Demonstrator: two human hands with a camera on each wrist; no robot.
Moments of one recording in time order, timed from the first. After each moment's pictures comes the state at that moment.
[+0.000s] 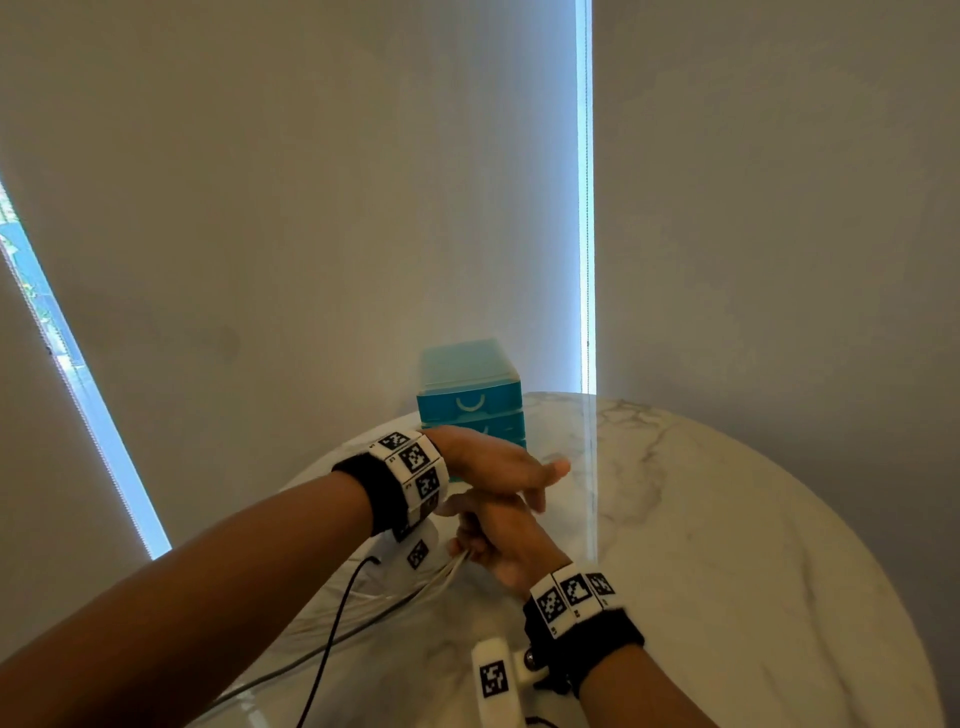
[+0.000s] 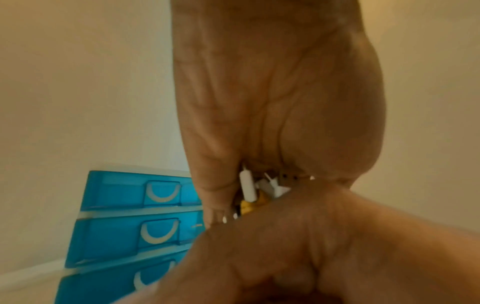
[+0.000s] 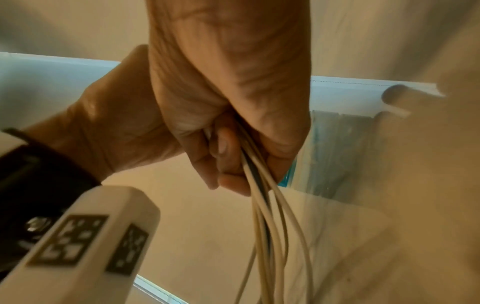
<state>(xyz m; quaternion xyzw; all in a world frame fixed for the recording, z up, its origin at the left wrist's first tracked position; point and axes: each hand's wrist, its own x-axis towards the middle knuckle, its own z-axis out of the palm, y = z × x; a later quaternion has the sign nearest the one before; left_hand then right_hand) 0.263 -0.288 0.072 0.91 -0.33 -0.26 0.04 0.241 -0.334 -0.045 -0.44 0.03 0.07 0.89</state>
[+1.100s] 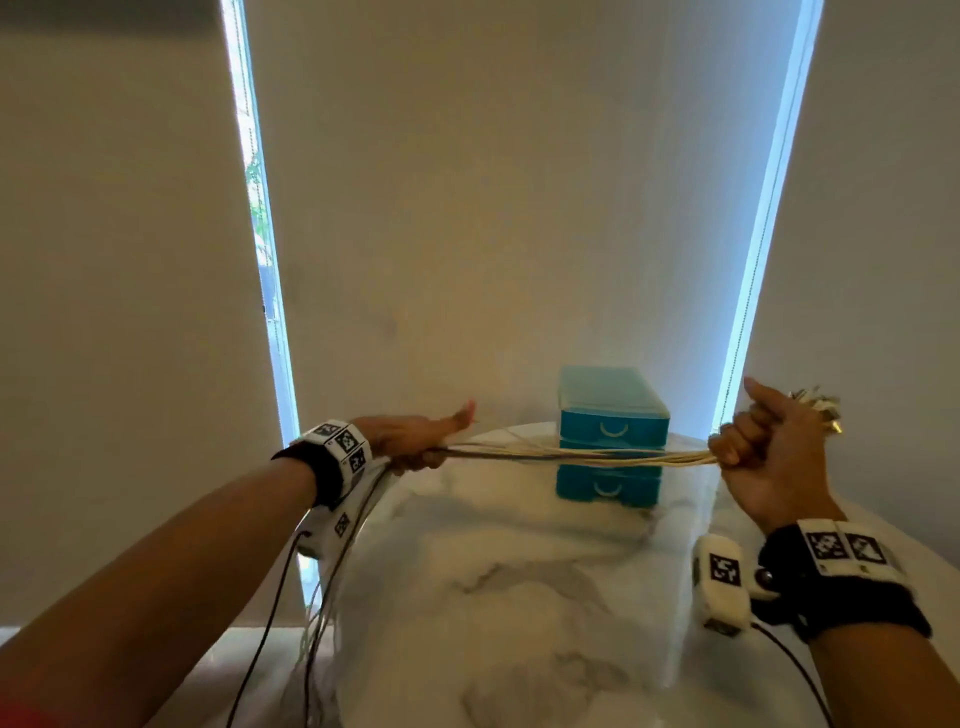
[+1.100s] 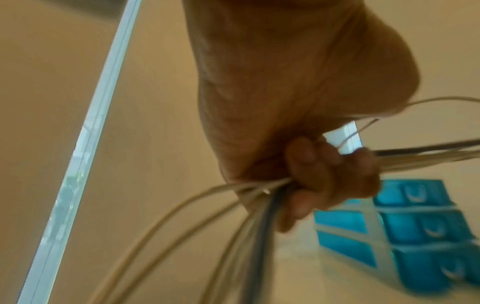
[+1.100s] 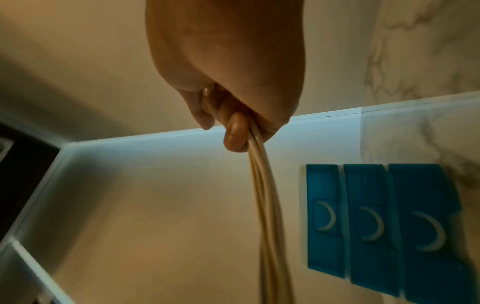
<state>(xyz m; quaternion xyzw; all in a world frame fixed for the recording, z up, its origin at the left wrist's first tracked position) 0.302 -0.013 0.077 0.95 -0.11 -0.14 0.26 0.251 -0.421 0.076 -0.40 -0.03 -0.15 0.90</state>
